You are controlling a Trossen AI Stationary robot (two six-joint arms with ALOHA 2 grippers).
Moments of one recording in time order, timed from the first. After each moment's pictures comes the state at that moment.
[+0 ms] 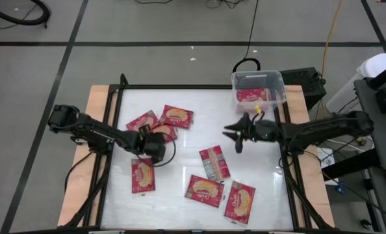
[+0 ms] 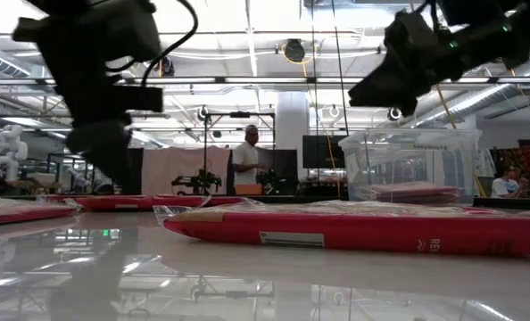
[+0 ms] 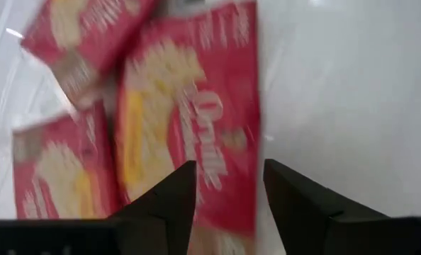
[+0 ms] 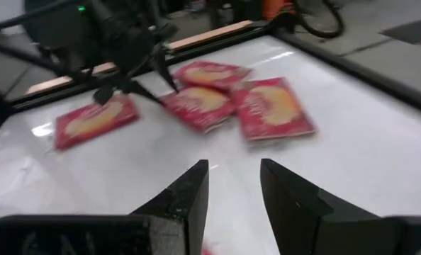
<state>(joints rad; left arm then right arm) -0.20 1.46 0.72 -0.60 -0.46 -0.49 0.02 1.00 0.35 0.32 0.24 0.30</state>
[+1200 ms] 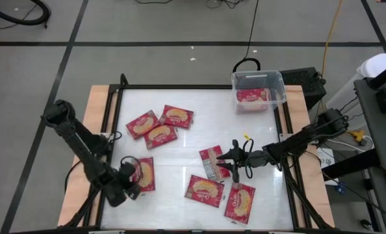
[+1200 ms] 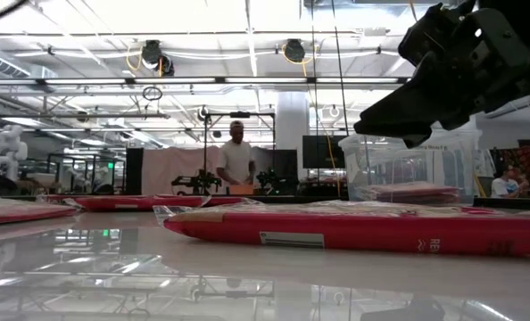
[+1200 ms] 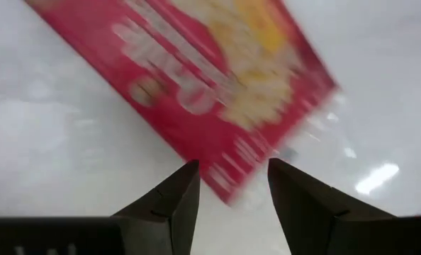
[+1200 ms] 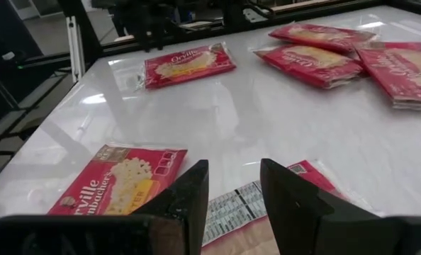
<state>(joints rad) -0.96 1.34 0.73 -0.69 -0.22 -1.96 0.38 1.47 0.31 0.83 0.37 0.34</state>
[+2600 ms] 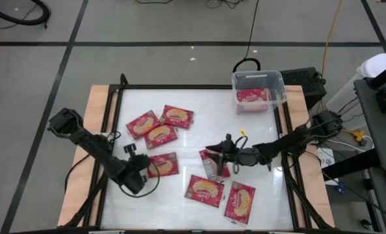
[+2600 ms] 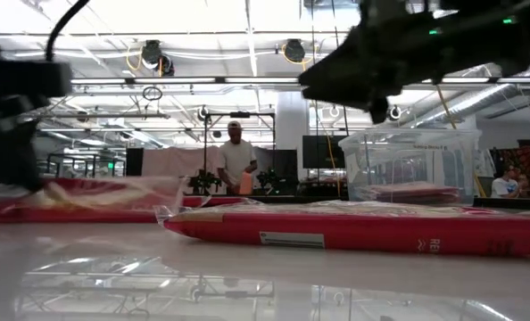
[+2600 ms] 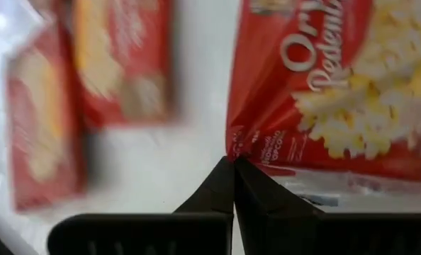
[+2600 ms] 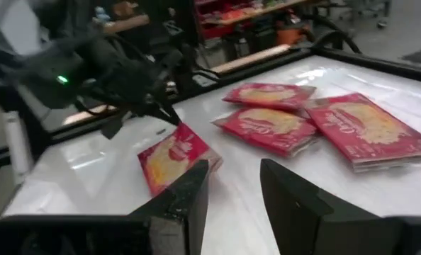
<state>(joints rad) -0.69 1.52 0.73 -0.89 -0.57 -0.99 0.31 1.58 0.54 0.81 0.55 0.42</state>
